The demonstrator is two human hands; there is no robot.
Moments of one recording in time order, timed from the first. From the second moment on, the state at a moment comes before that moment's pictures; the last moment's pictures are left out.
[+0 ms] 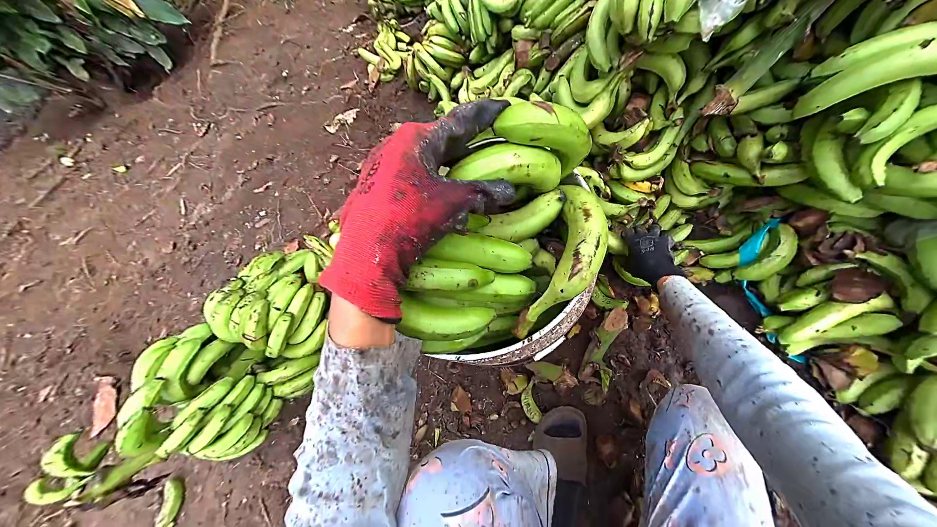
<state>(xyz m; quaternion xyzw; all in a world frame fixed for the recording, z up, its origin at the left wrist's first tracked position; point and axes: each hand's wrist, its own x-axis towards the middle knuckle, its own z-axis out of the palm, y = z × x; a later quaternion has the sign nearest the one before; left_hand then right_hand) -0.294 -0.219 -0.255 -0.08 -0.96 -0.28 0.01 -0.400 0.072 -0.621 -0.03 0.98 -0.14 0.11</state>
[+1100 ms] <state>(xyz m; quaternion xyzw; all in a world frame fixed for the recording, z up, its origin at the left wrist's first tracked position) -0.261 -0.225 -0.233 -0.25 -0.96 -0.07 0.13 -0.301 0.049 -0.351 -0.31 0.76 -0.51 -0.25</state>
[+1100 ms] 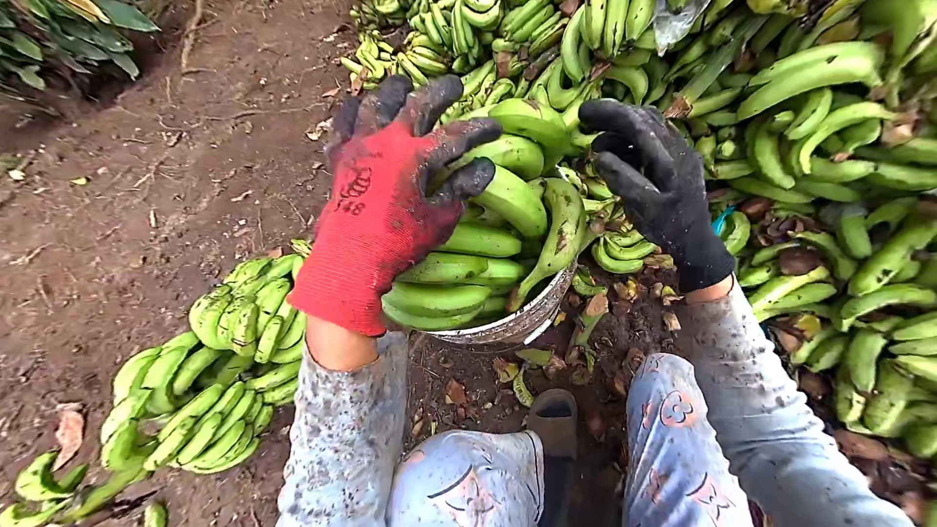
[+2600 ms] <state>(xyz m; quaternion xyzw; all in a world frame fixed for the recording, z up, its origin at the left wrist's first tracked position) -0.315 -0.209 -0.263 -0.21 -0.96 -0.16 0.03 -0.410 0.303 -0.480 0.28 0.95 -0.11 -0.08</state>
